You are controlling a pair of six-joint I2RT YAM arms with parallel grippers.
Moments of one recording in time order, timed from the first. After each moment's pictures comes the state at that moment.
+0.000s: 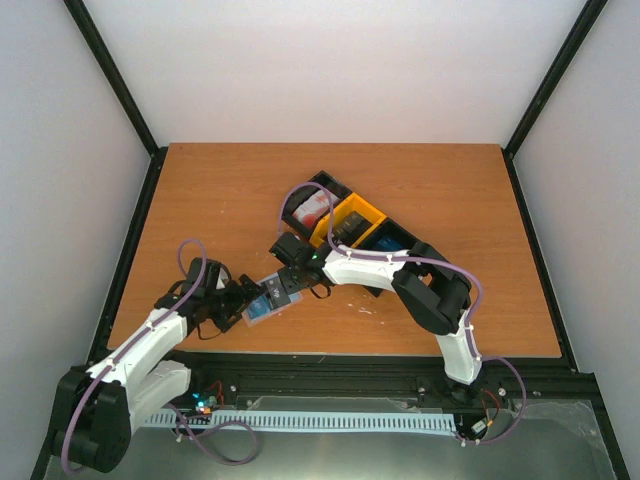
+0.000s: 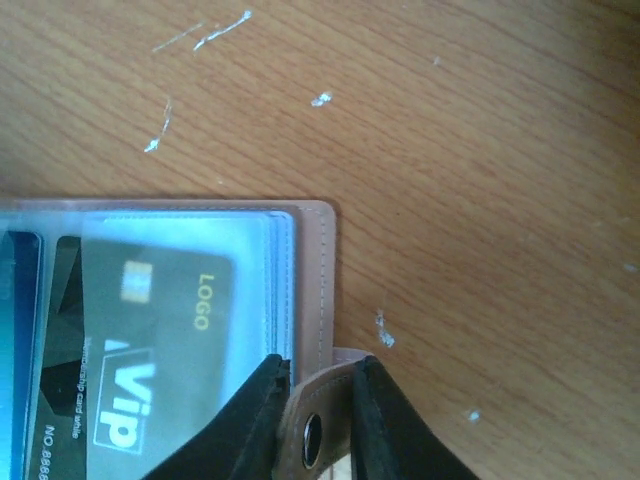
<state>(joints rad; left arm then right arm) -0.25 0.93 0.36 -0.46 0.35 -1.01 1.00 2.03 1.39 -0.45 0.10 0.47</state>
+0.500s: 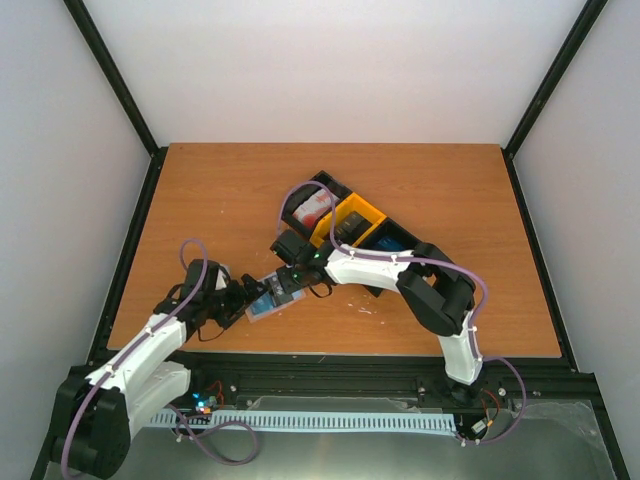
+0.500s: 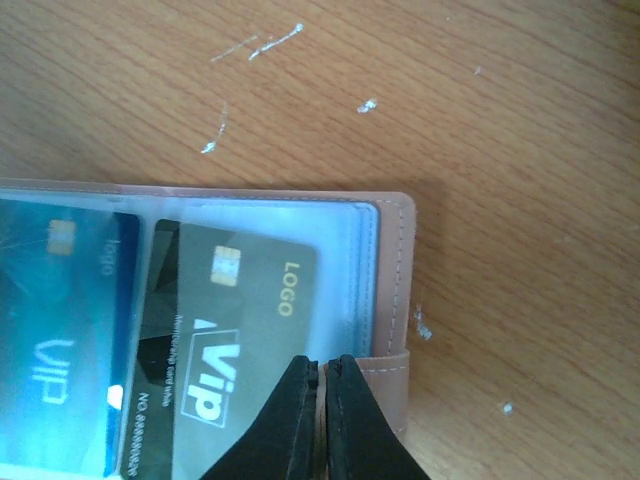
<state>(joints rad) -0.25 0.89 0.32 -0.37 0.39 -0.94 1.00 2.01 1.39 -0.44 0.04 0.47</state>
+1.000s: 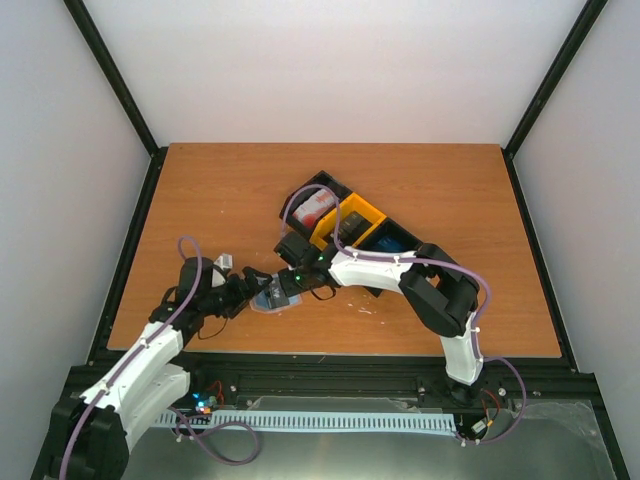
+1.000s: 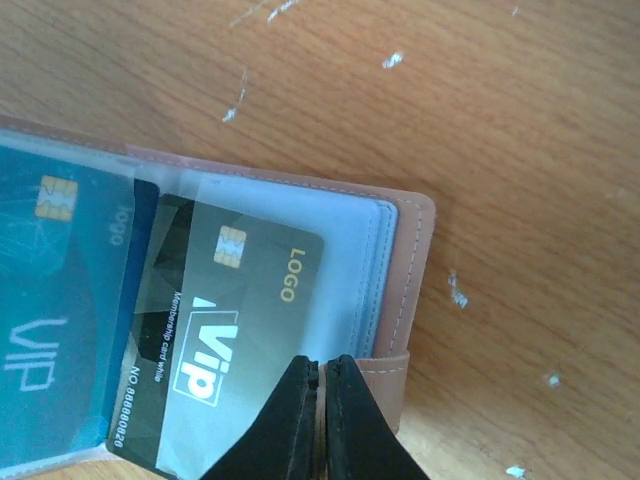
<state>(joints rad) -0.25 0.78 0.31 -0.26 0.49 -0.93 1.00 1.98 1.34 -0.40 -0.03 0.52</state>
